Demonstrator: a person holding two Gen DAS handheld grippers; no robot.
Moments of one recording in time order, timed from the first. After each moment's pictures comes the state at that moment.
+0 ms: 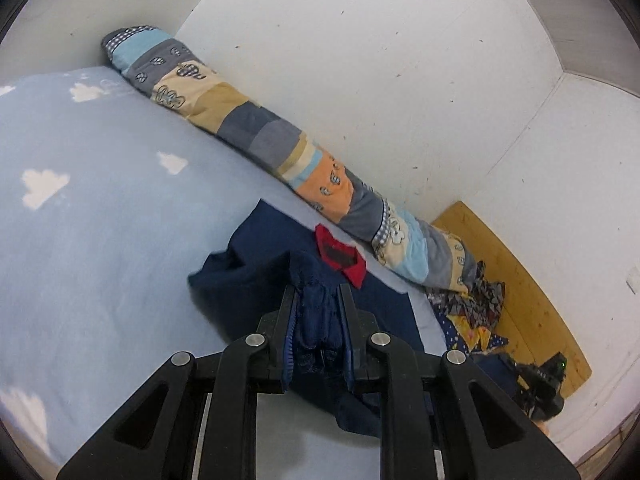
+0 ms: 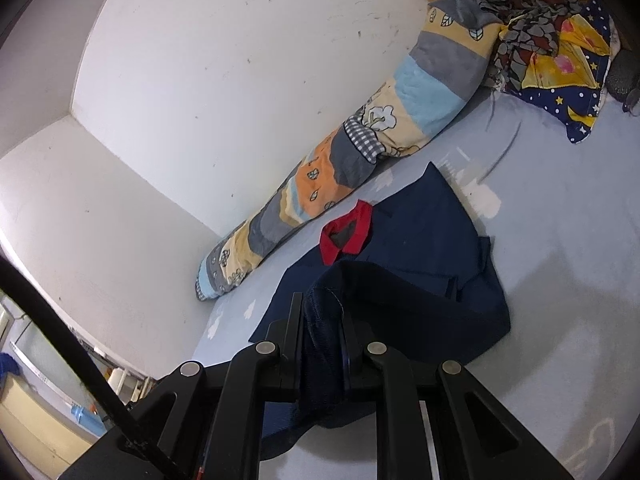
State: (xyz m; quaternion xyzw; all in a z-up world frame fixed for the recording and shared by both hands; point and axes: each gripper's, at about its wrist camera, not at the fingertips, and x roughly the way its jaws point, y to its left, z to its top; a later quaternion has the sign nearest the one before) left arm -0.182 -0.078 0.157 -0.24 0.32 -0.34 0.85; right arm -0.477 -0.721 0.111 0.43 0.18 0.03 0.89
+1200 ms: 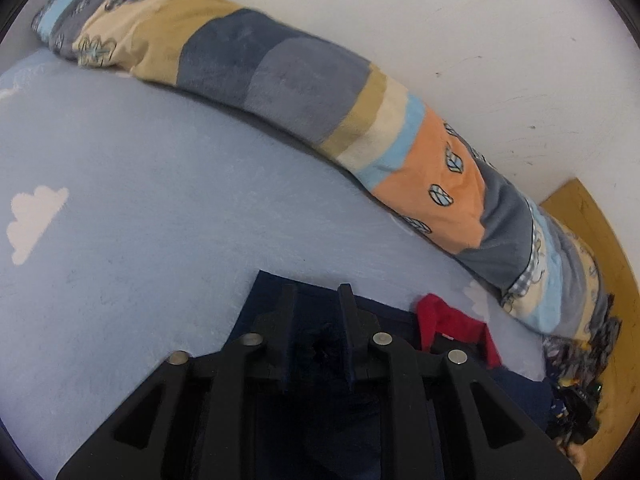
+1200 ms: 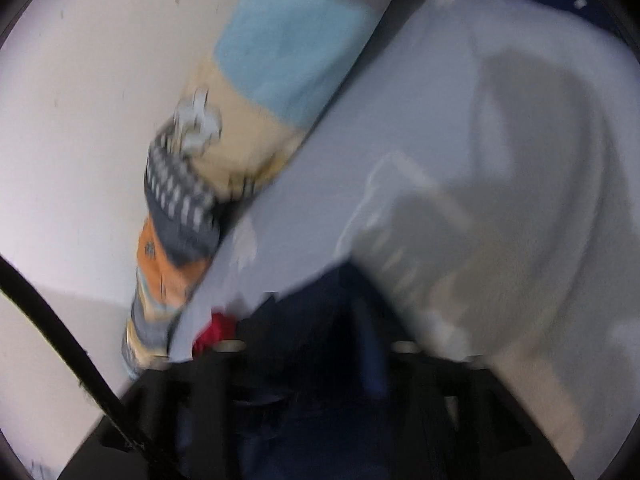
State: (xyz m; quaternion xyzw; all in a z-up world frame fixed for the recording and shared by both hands) left arm 0.195 -0.335 0.036 -0.15 0.45 -0.24 0.84; right arm -0.167 -0.915 -0.015 0.55 0.29 -0.13 0.77
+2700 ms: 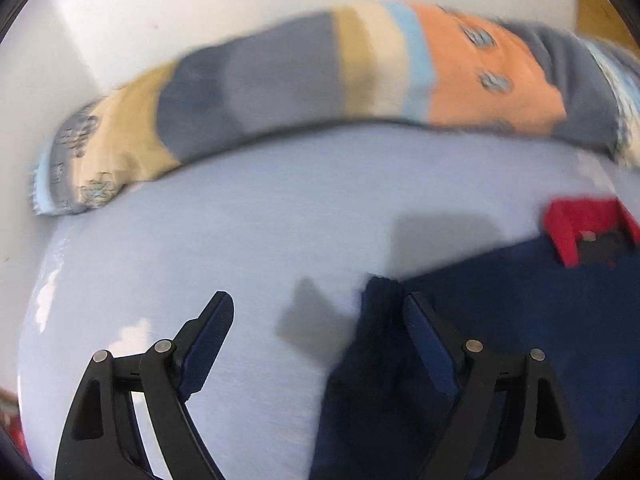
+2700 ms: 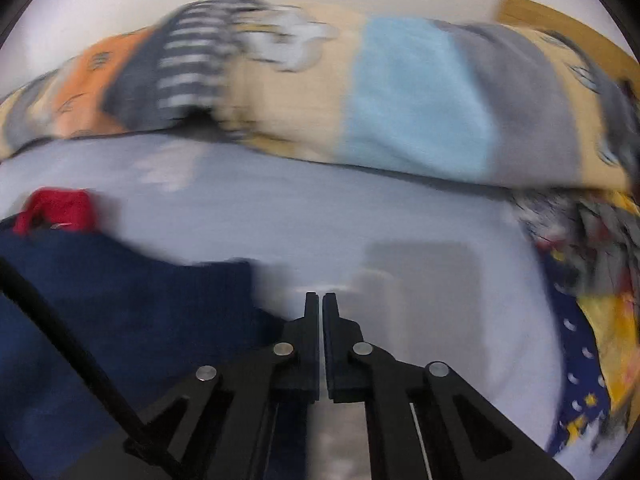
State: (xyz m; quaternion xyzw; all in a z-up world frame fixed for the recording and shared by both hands) left arm 0.202 -0.373 0.027 0.19 0.42 -0.17 0.87; right arm -0.094 -0.880 0.026 0.08 0.45 -0.21 0.86
